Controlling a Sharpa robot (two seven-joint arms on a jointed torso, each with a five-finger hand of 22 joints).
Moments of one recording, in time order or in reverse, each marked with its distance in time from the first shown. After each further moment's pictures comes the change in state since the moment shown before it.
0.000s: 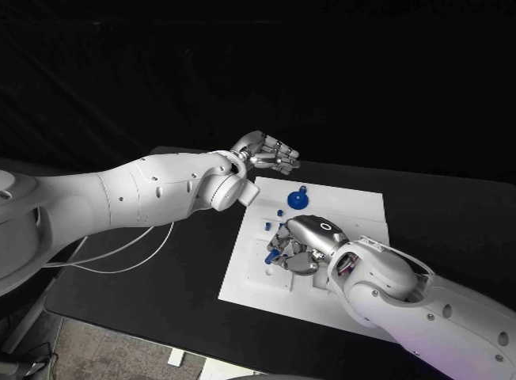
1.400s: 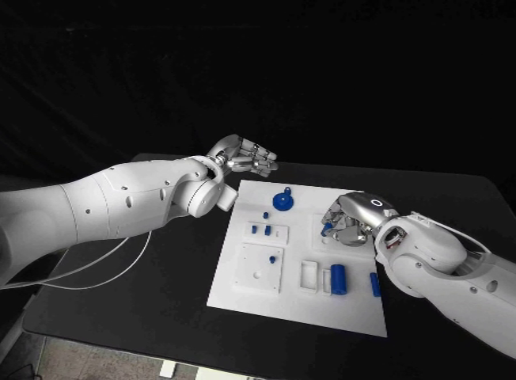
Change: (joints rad) left arm 0.000 -0.040 0.001 0.032 -0.003 -0.001 -0.001; left_hand 0.000 0.000 0.000 0.000 0.000 0.000 0.000 0.000 0.000 0.000 0.000 0.000 0.000 0.000 0.000 0.000 0.000 0.000 0.000 0.000 0.000 0.000; right arm 0.002 -0.183 0.137 -0.064 -0.107 0.030 -0.058; right_hand 0.013 -0.013 0.005 0.028 -0.003 0.000 0.001 0.000 0.000 -0.001 0.002 -0.001 0.000 -0.001 -0.001 0.000 0.000 0.009 -0.003 0.003 0.004 -0.014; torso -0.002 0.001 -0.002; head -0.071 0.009
